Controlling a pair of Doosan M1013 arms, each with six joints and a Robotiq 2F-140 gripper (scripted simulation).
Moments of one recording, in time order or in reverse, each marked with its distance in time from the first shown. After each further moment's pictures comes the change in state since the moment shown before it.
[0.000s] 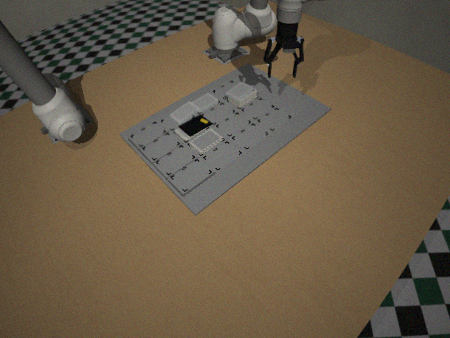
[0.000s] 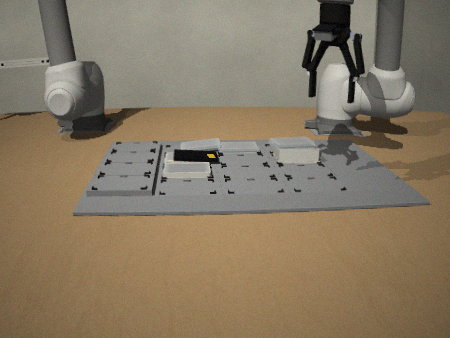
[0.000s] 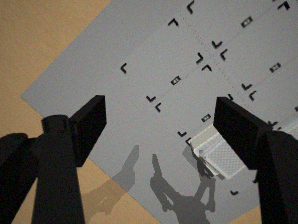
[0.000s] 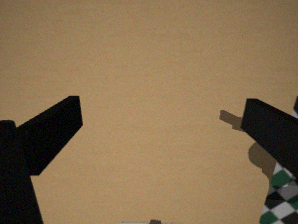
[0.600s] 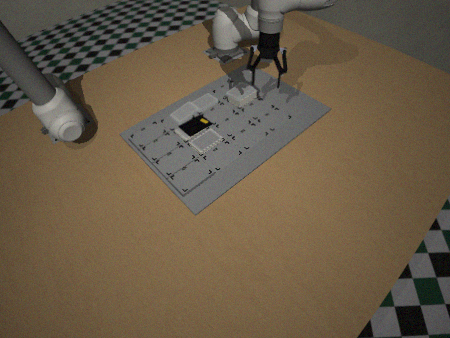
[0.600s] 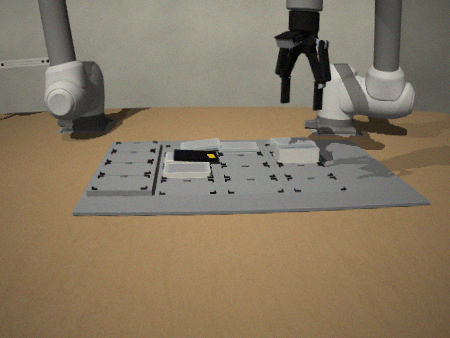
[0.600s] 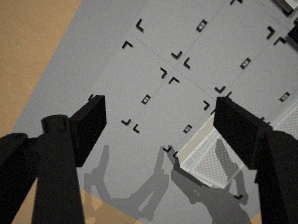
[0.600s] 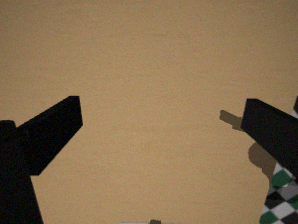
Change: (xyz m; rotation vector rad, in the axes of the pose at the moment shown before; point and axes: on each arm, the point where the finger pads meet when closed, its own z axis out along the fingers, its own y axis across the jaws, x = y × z) left arm 0.029 0.069 0.023 0.000 0.000 0.228; right arm 0.000 0.000 0.000 0.000 0.000 0.000
